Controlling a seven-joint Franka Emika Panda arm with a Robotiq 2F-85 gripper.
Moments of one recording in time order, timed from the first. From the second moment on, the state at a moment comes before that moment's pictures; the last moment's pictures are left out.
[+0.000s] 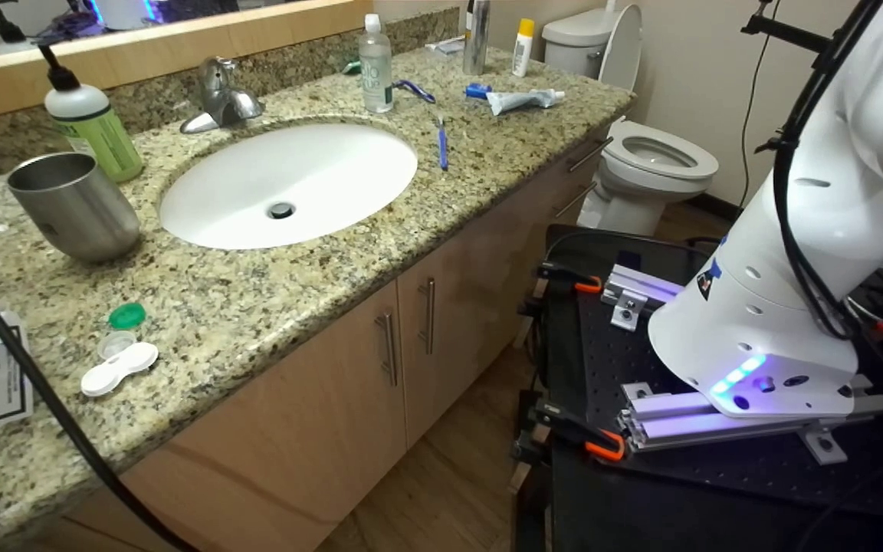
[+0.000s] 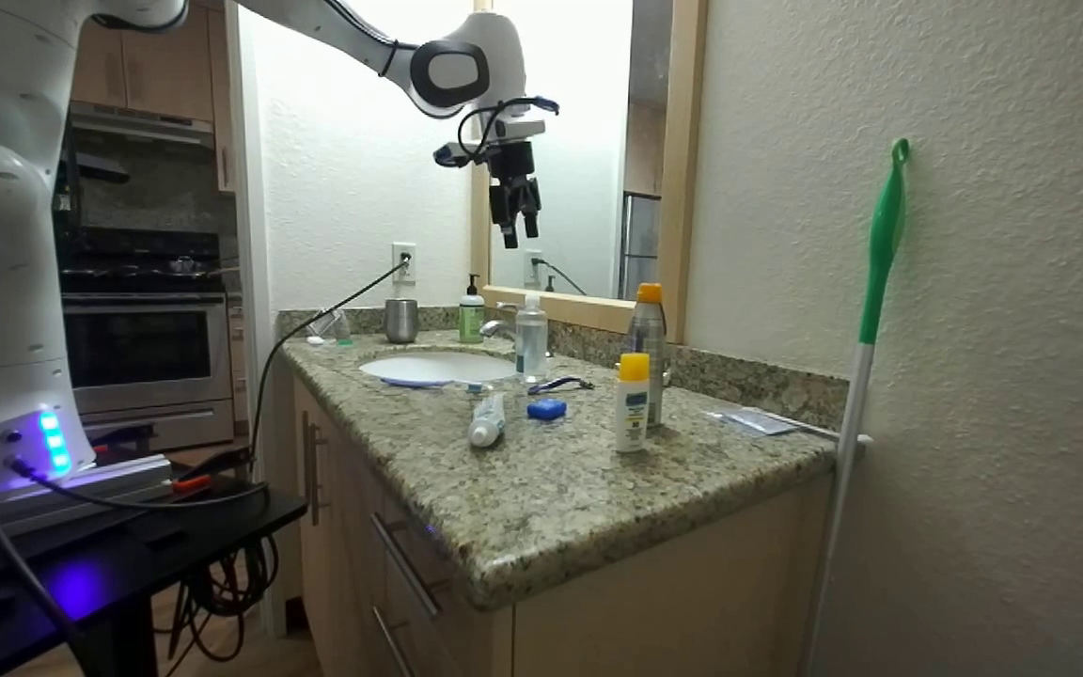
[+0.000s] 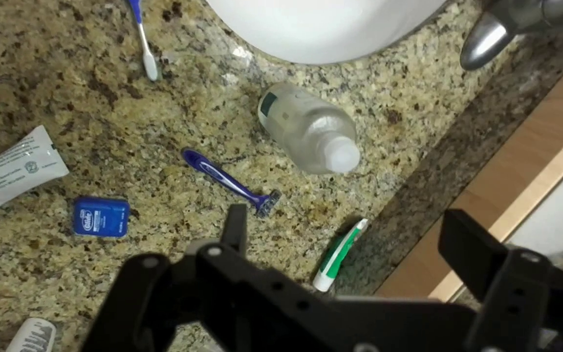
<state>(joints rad) -0.39 0.21 -0.39 -1.77 0.25 2.20 0.61</state>
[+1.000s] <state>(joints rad) -0.40 0.42 -0.38 -1.65 0.27 2.15 0.65</state>
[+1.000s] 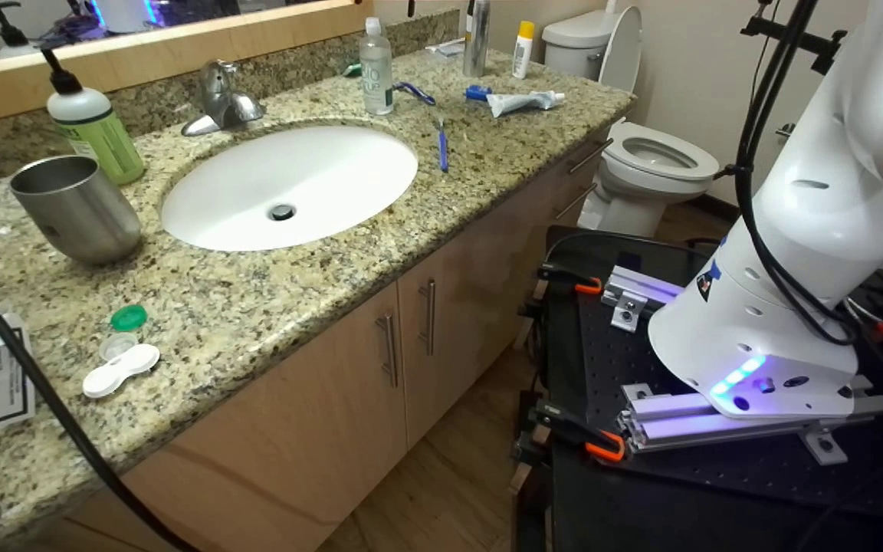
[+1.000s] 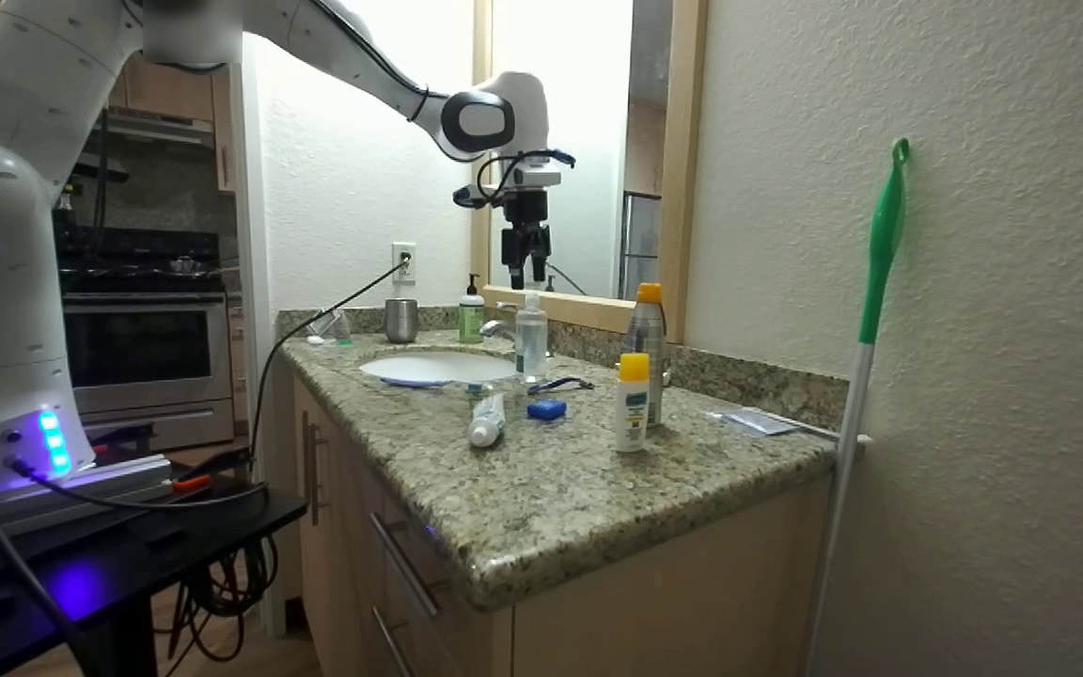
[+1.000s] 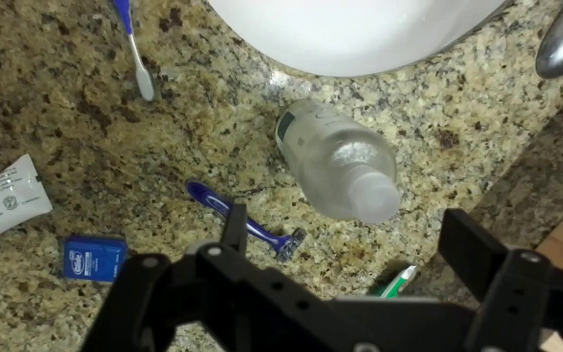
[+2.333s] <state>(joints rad) -0.40 0.52 -0.37 -1.59 0.25 2.14 0.71</state>
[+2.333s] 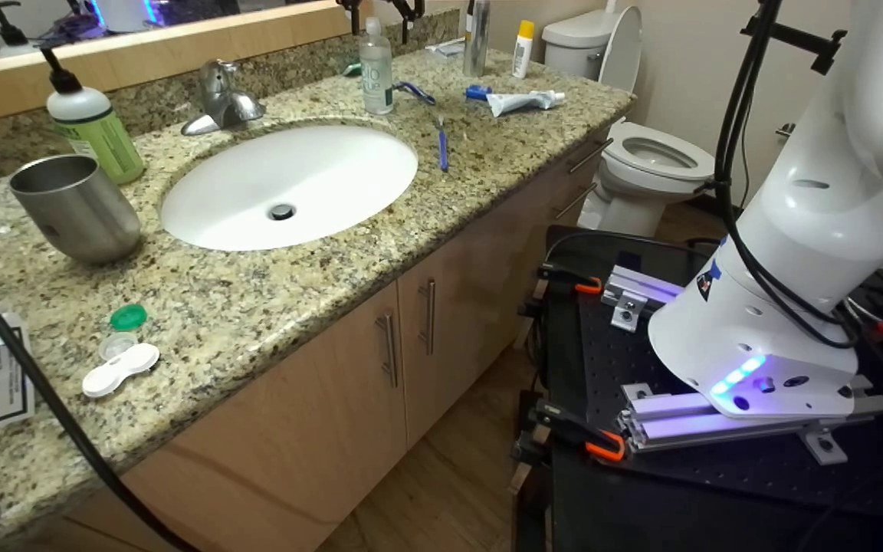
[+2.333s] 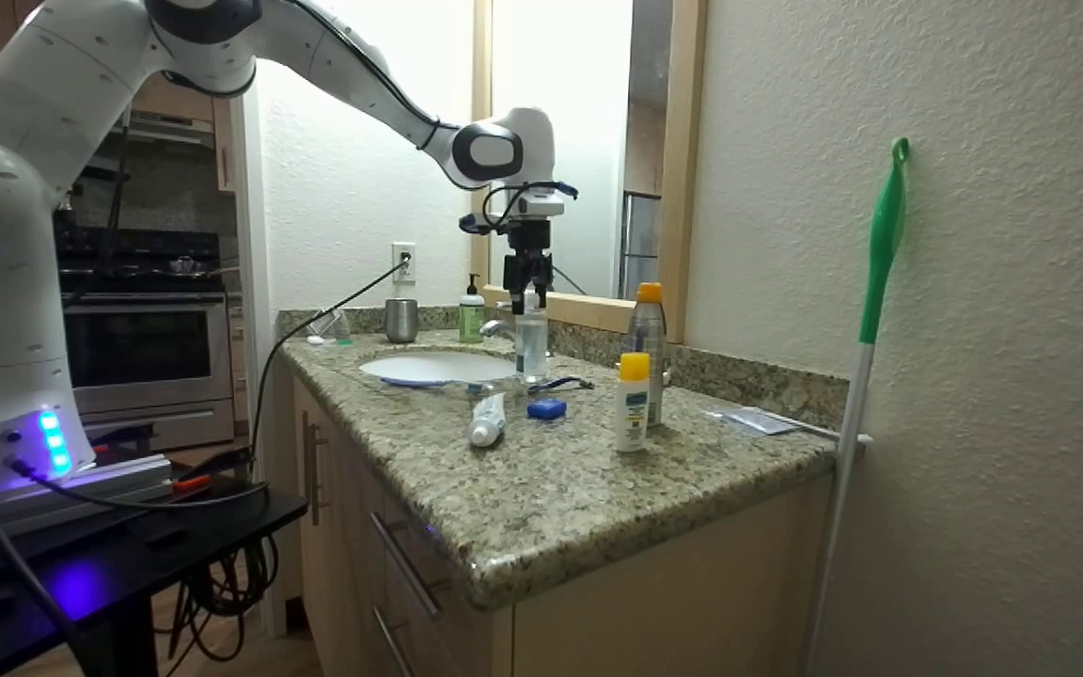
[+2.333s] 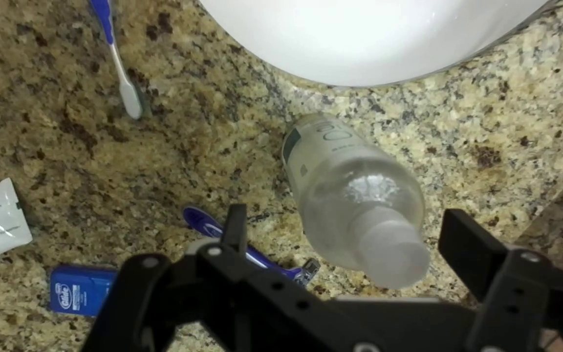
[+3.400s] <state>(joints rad) -0.40 0.60 -0.37 -1.54 0.24 2.13 0.76</state>
